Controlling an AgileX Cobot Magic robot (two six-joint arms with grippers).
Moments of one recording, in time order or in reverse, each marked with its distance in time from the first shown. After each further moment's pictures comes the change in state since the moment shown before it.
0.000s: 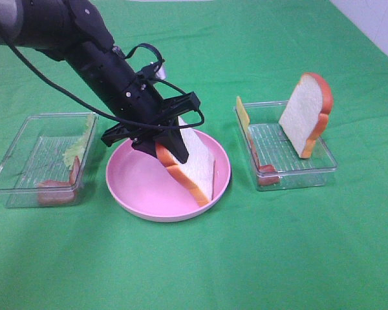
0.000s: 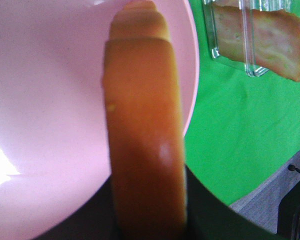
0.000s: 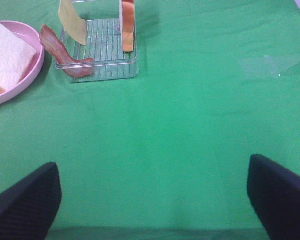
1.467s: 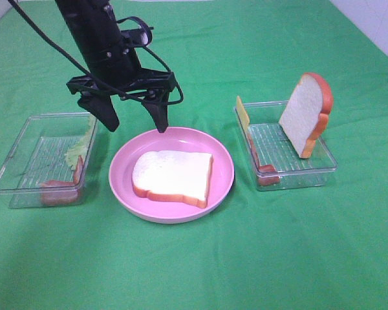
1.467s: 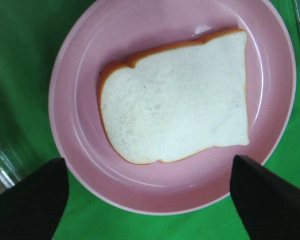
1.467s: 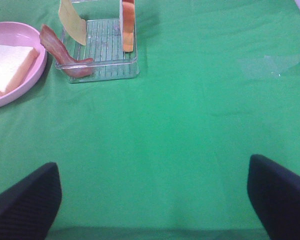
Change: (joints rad) left arm 0.003 -0.001 -0.285 0.450 0.236 -0.173; right arm 0.000 0.000 0.000 0.000 0.000 0.000
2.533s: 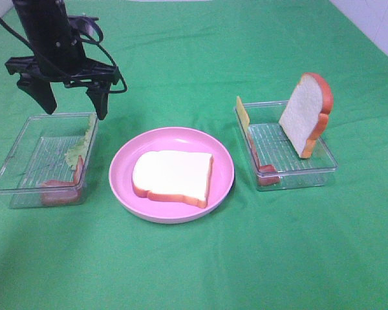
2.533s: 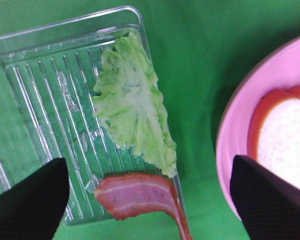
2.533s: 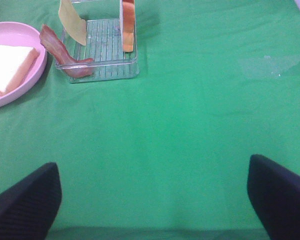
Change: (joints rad) left arm 0.128 0.015 -0.004 0.241 0.011 -0.088; right arm 0.000 0.000 0.000 0.000 0.000 0.000
